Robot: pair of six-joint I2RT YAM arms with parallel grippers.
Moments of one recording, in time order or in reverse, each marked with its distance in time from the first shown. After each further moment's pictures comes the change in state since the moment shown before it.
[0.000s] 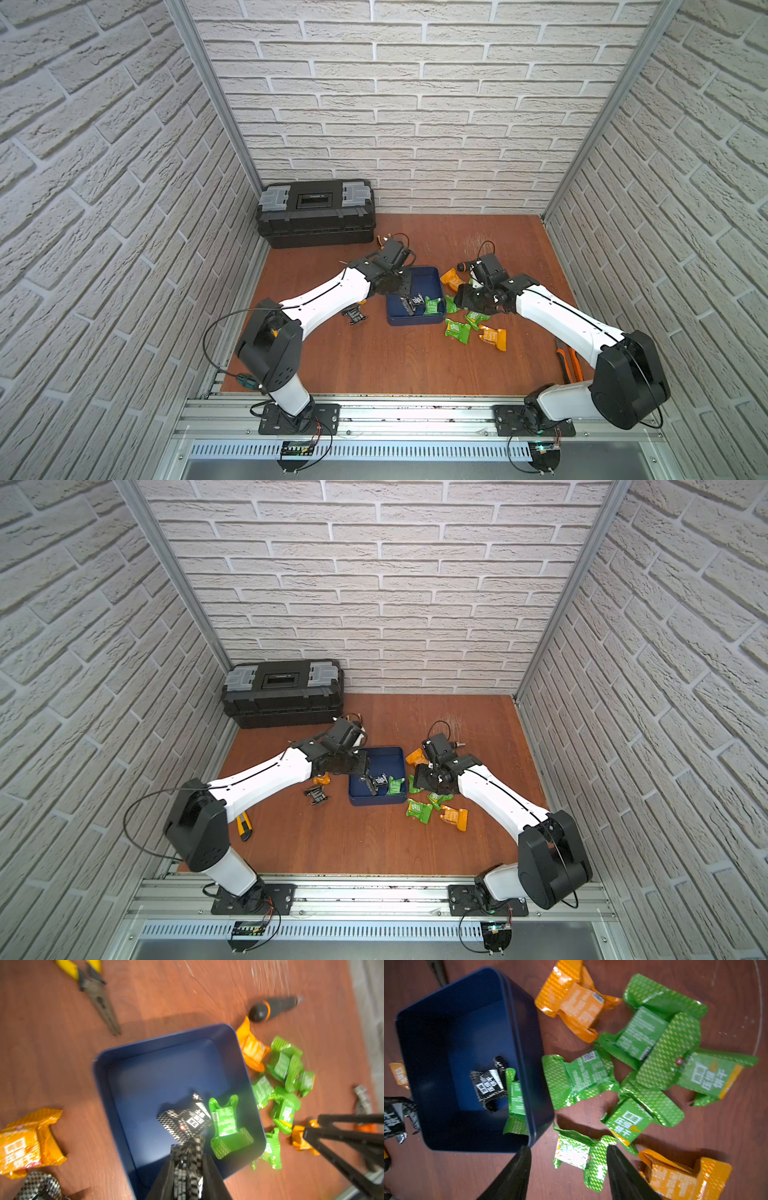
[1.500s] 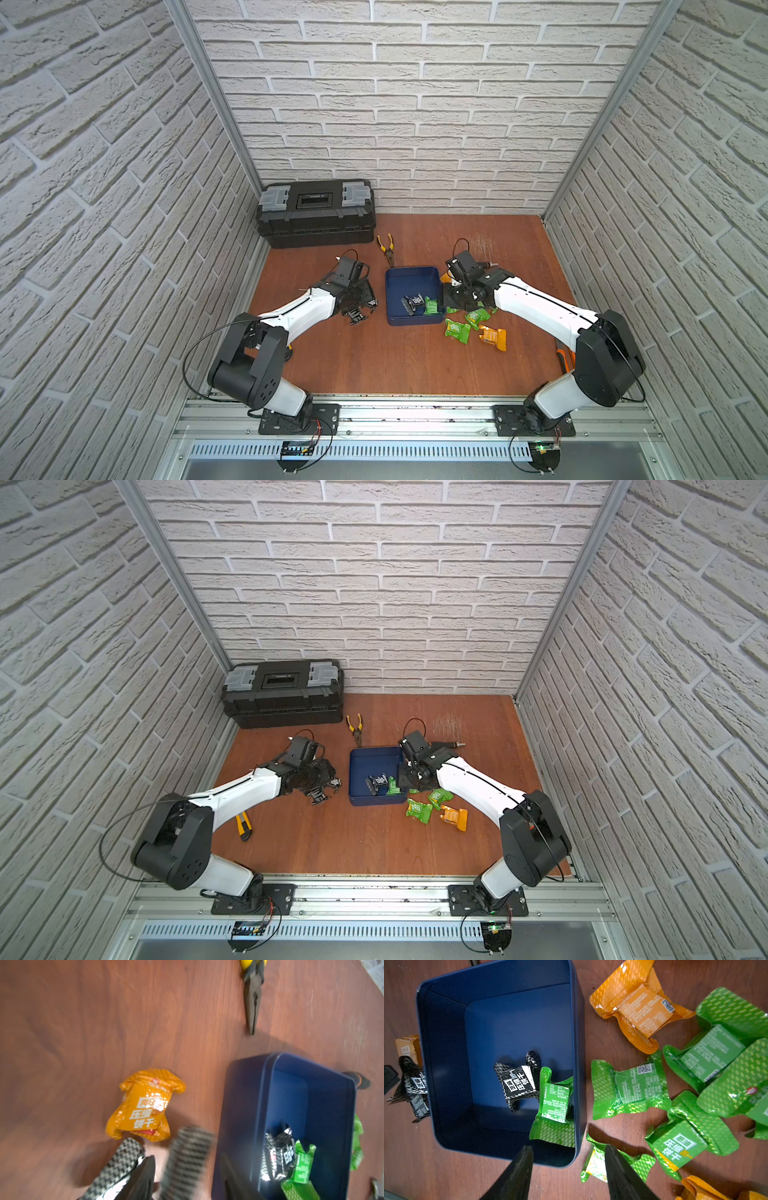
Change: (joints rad) left arm 0.217 -0.129 -0.344 0.176 -0.063 -0.142; right arm 0.116 0.127 0.100 0.014 0.039 -0.007
